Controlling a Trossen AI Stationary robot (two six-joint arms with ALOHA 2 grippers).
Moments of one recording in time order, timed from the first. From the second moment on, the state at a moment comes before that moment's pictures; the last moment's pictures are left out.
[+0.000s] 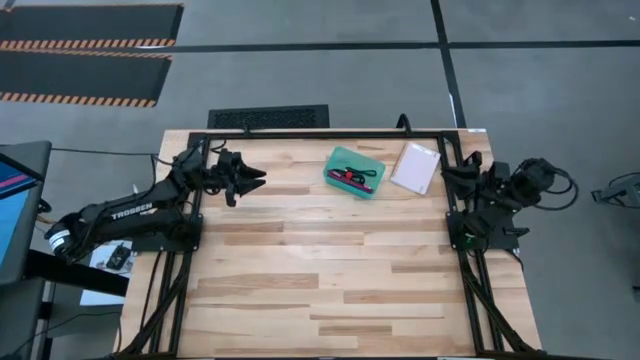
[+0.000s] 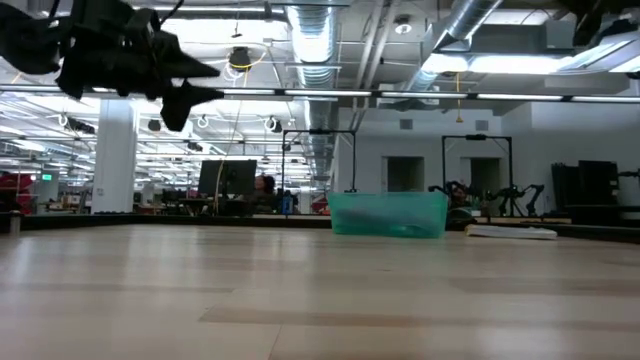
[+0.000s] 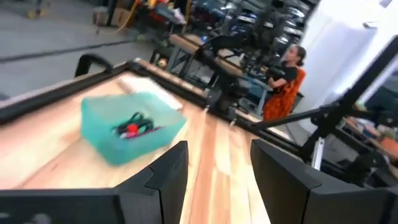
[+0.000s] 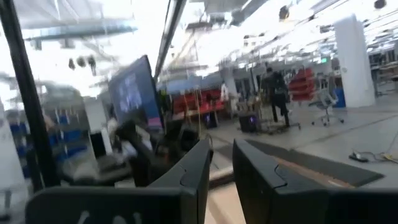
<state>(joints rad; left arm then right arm) 0.66 0.74 0.27 0.43 0.60 -0.41 0.64 0.01 0.39 0.14 0.92 -0.17</state>
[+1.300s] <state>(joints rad) 0.76 0.00 0.08 -0.20 0.30 -0.21 0.32 0.01 0.01 0.07 0.95 0.31</state>
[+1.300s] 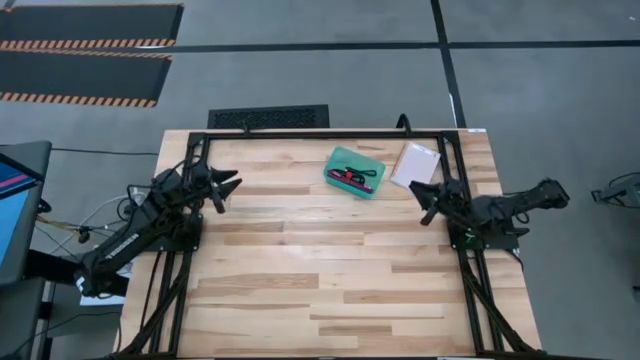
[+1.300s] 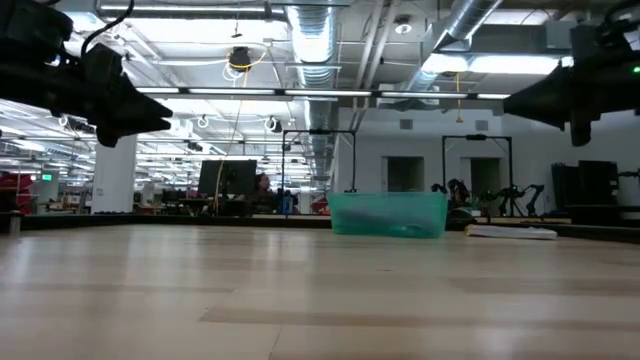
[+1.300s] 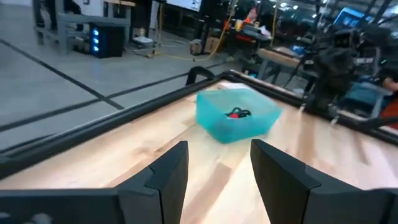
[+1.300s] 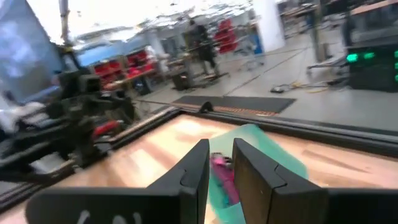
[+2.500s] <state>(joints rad) 0.59 0.15 0.09 -0.22 0.06 -0.34 0.27 0.02 0.01 0.06 0.97 0.31</state>
